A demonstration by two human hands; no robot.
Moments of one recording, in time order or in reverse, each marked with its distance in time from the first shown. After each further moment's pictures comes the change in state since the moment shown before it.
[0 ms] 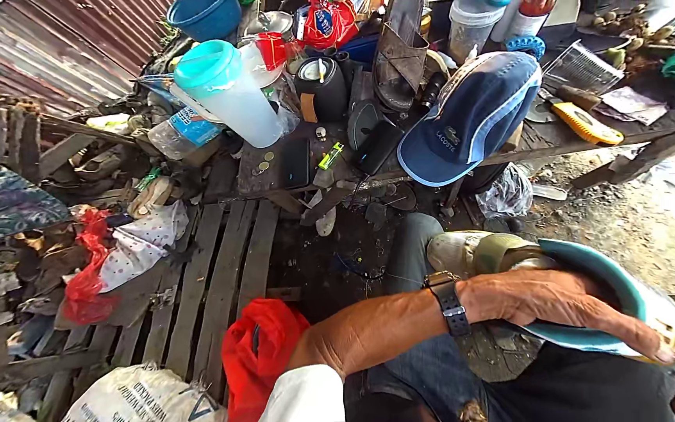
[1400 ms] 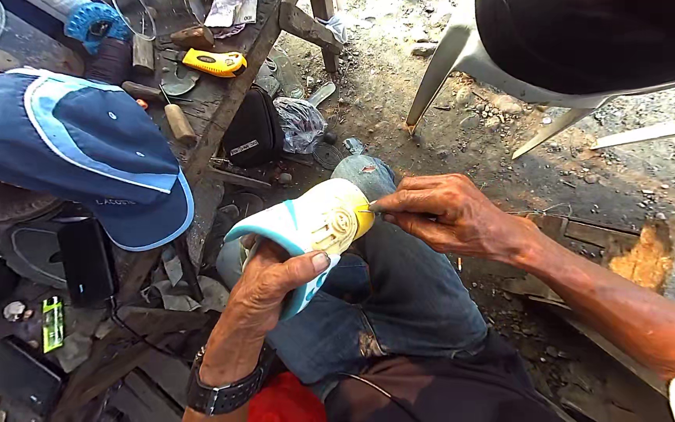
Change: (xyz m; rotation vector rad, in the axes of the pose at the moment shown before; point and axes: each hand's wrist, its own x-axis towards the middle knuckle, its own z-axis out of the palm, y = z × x) left_hand -0.008 -0.017 0.008 -0.075 0.246 -0.021; right_hand -0.013 0.007 -0.046 -0.626 -0.095 -0.467
